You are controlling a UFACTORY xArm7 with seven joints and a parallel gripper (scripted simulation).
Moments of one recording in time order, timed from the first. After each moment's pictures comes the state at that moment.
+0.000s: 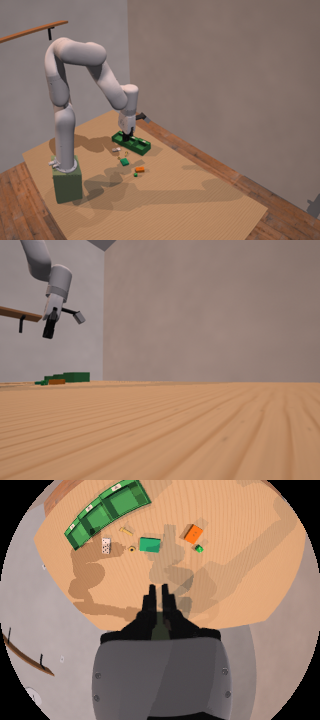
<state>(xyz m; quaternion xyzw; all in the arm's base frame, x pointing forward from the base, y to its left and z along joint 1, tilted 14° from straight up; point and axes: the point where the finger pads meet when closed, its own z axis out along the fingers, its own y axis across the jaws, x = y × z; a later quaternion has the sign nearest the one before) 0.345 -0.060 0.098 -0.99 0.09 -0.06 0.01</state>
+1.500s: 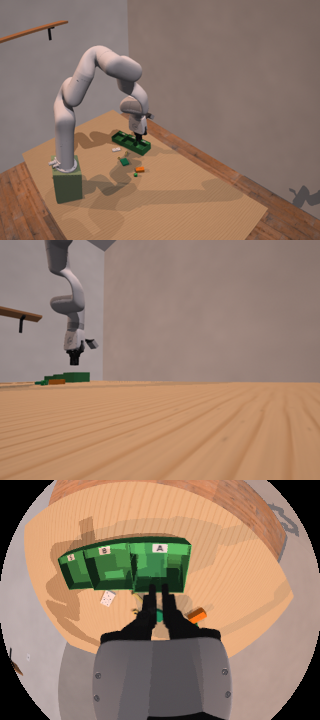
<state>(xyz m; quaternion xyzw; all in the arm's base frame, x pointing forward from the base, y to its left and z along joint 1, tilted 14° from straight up) 0.497 -0.018 0.023 -0.99 -0.10 -0.11 -0.05</state>
